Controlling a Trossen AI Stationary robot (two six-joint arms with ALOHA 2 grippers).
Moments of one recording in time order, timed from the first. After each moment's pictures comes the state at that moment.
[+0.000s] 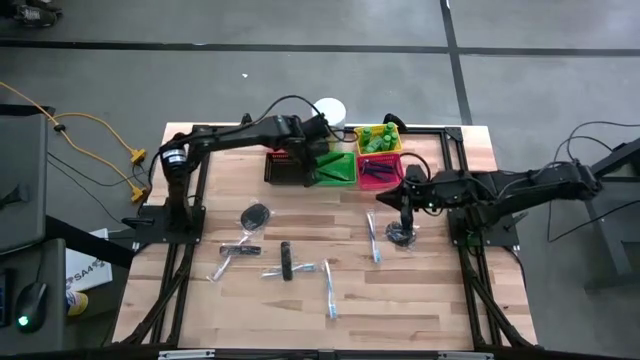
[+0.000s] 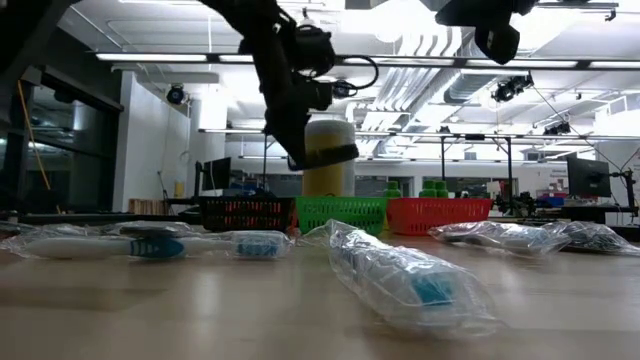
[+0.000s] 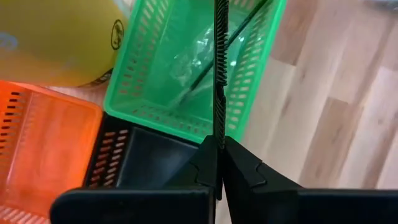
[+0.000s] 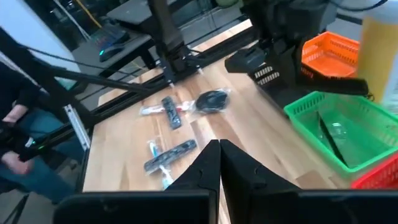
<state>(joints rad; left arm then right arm) 0.40 1.88 1.64 -0.91 0.04 0.06 0.12 0.88 0.77 -0.24 0.24 0.52</state>
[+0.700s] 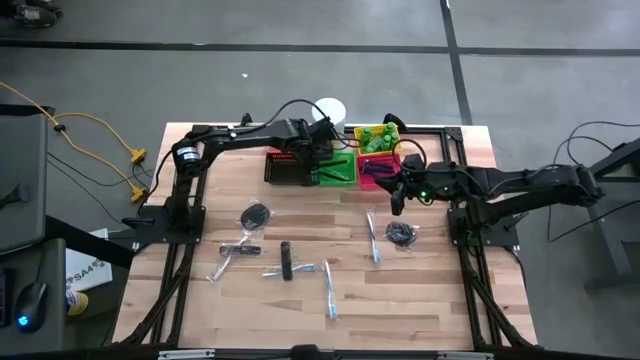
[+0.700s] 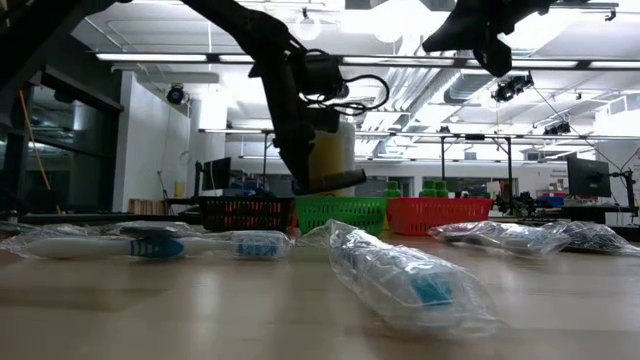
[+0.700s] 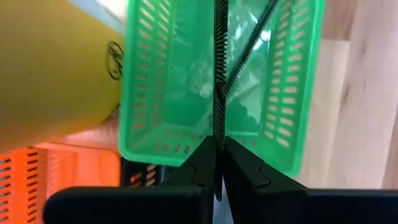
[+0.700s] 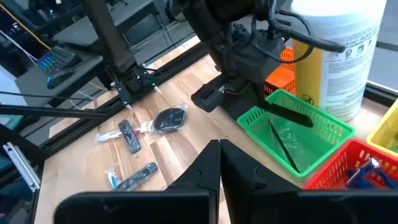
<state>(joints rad) 0.42 1.98 1.64 -0.83 -0.02 0.32 0.01 0.92 0.77 -0.23 0.32 0.56</state>
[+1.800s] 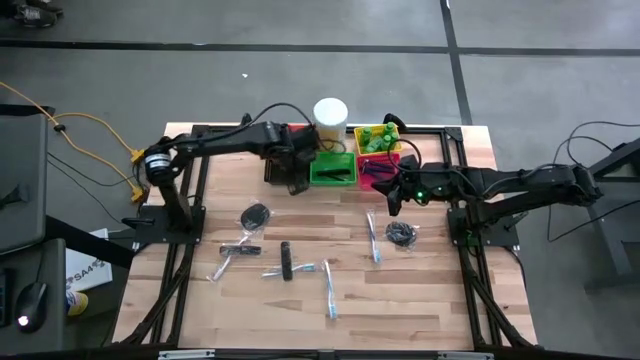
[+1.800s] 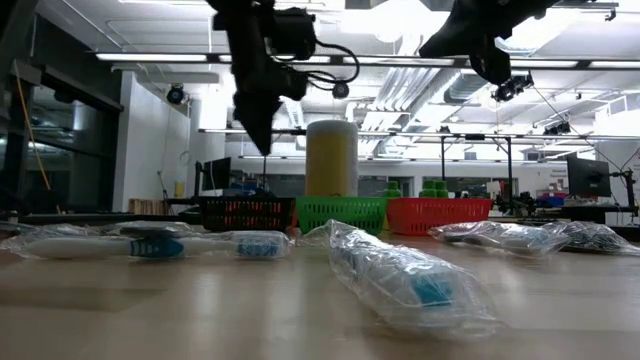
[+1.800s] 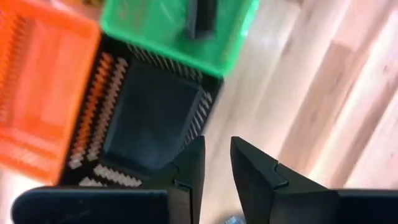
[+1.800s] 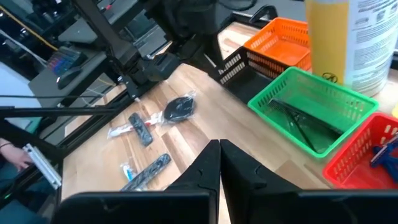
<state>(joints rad) 0.34 1.74 1.52 -1.02 -0.05 -0.04 0.00 0.96 0.77 -0.23 0.25 0.66</state>
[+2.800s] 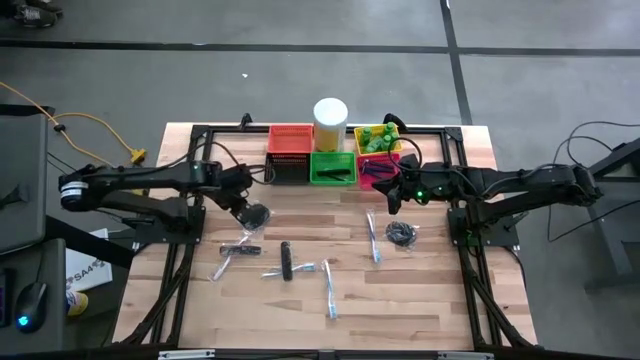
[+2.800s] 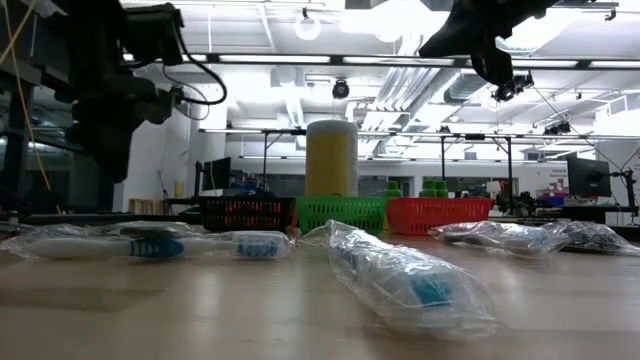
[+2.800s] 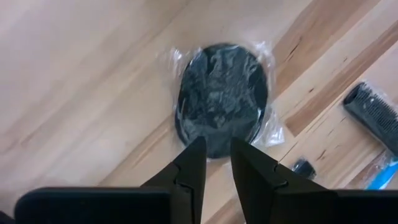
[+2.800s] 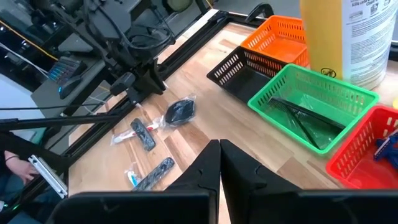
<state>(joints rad) 0.25 1.00 0.66 -0.87 0.04 -0.63 0.00 0.96 0.77 -0.23 0.26 0.72</state>
